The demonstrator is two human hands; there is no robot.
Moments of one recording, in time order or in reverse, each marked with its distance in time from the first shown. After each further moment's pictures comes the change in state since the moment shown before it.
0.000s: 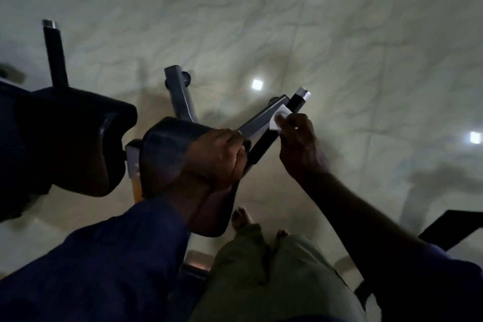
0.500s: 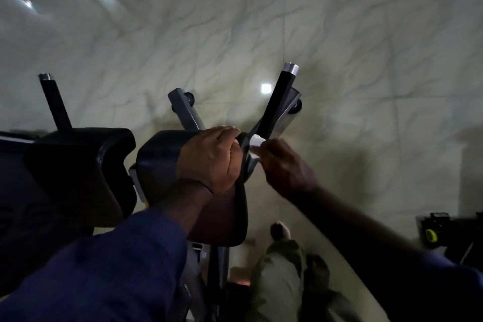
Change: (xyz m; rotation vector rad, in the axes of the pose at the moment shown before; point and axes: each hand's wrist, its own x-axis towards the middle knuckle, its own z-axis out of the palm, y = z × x) left_hand -0.003 0.006 0.005 0.105 0.049 0.015; right_hand -0.070 -0.026 0.064 0.190 0.107 -0.102
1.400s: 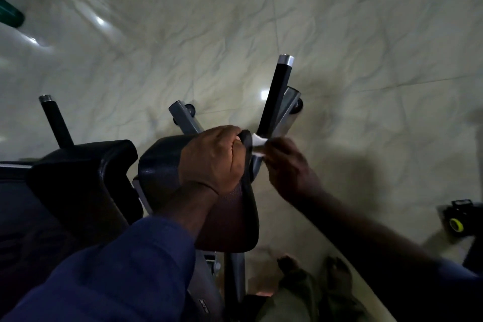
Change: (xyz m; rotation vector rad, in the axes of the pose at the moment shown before) left_hand -0.003 0.003 0.000 0.003 0.074 -0.005; right_hand -0.006 -0.022 0.004 0.081 0.149 0.100
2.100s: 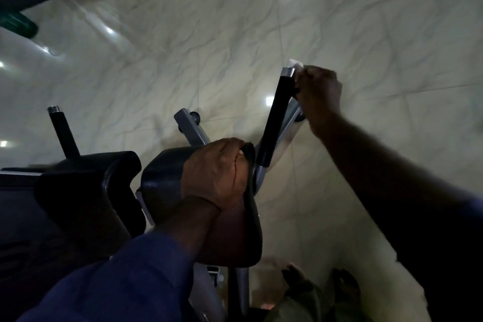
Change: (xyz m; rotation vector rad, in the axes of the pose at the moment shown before) left_hand 0.002 -0.002 -0.002 -0.010 -0.055 0.010; right_hand 0.146 0.061 -0.044 0.114 0.199 0.751
